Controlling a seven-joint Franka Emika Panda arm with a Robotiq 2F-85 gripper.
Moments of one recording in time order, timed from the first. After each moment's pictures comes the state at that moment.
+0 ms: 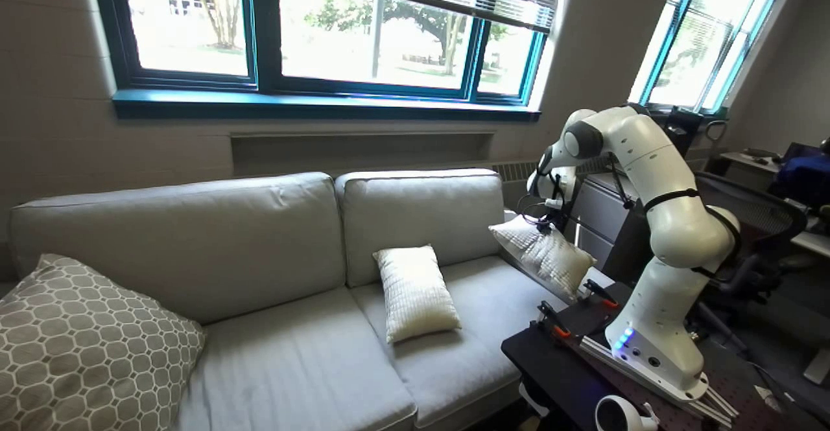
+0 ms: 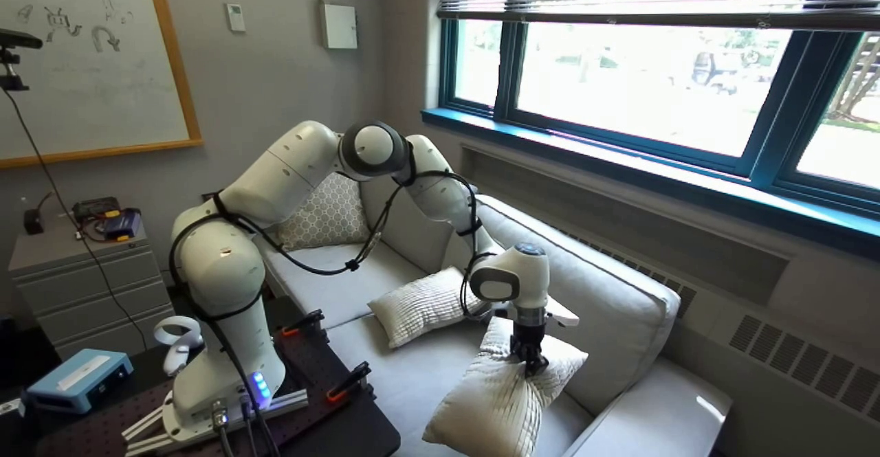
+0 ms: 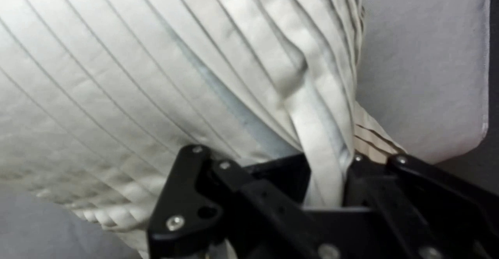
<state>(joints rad) 0.03 0.89 -0.60 -1.84 0.57 2.63 2.60</state>
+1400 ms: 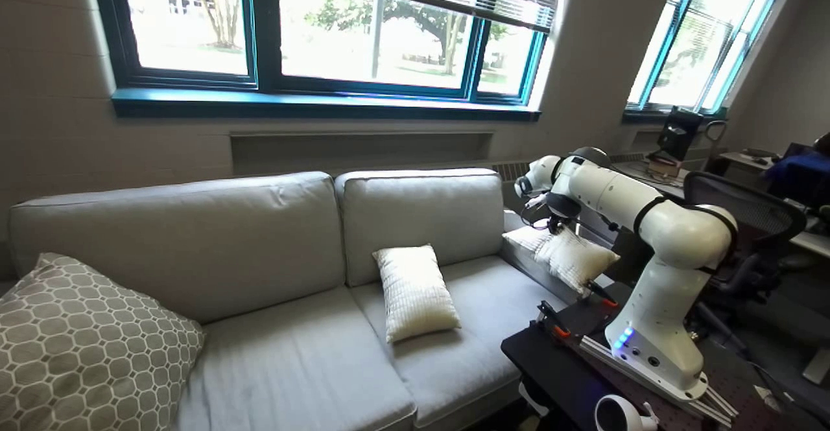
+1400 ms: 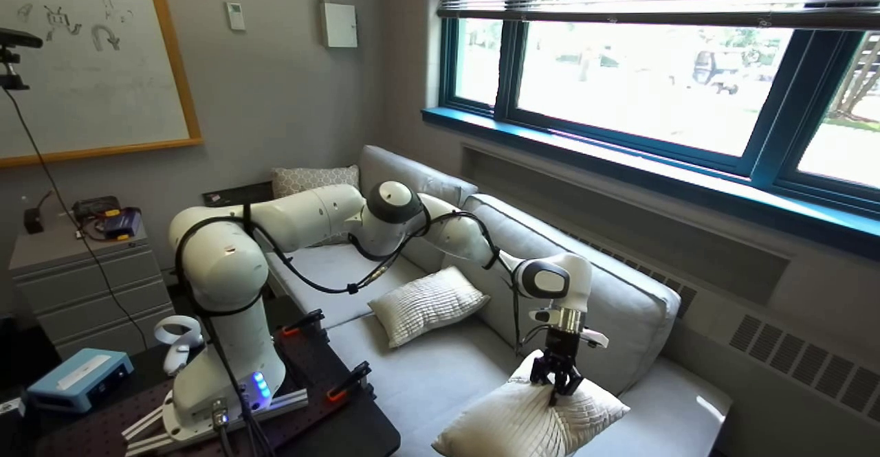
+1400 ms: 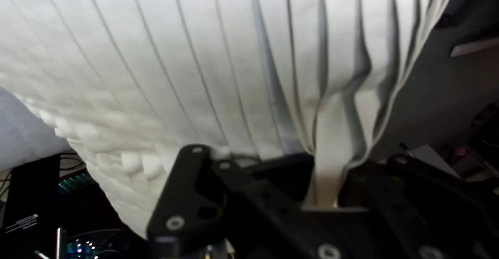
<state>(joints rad) 0.08 1.51 -1.11 -1.11 0.63 1.86 2.60</state>
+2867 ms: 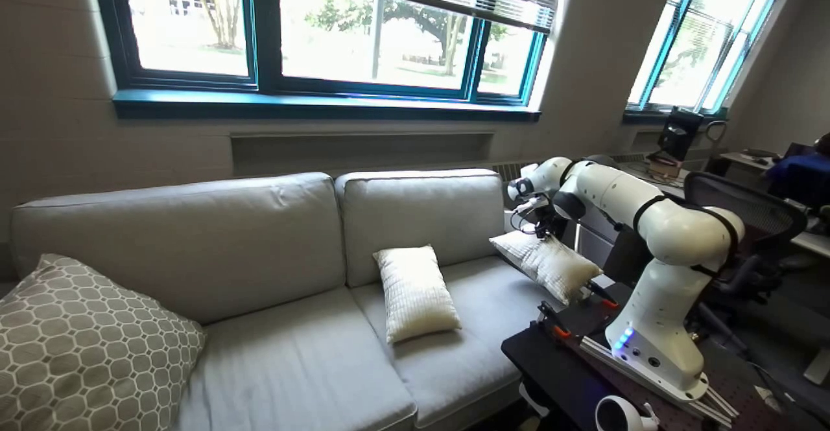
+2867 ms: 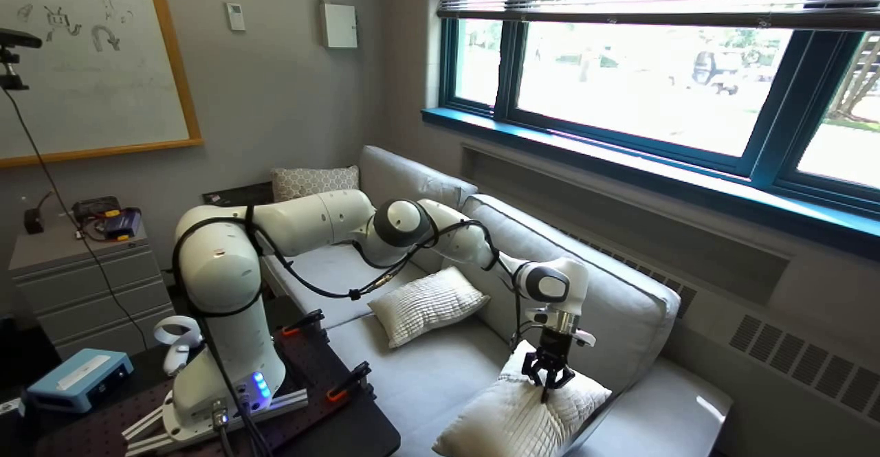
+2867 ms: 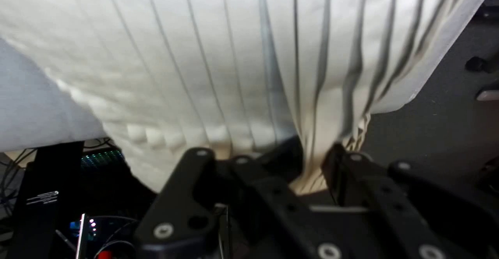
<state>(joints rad) -0.07 1.51 -0.89 -0.88 0.48 1.79 2.60</state>
